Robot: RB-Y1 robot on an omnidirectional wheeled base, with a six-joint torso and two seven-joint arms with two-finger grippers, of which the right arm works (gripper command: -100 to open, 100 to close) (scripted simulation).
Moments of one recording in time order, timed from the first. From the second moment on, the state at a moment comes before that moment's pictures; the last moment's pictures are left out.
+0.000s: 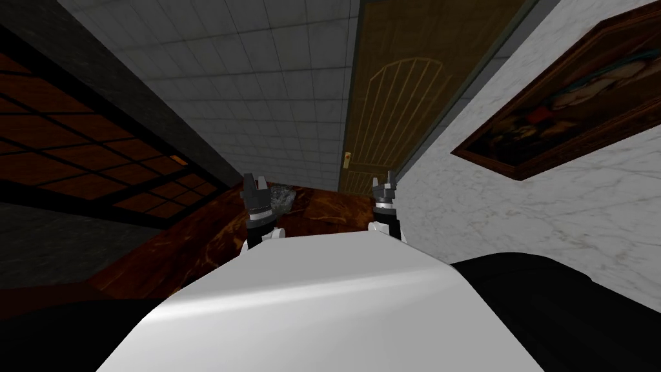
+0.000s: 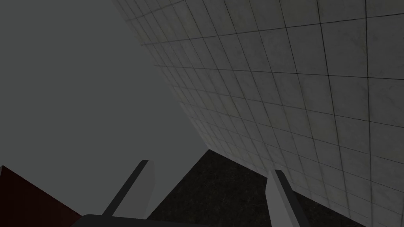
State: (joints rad) arm 0.51 -0.04 -0.01 -2.18 -0.13 -0.45 -0.06
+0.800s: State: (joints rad) arm 0.51 -0.07 -0.04 -2.11 -0.28 -0.47 -0.15
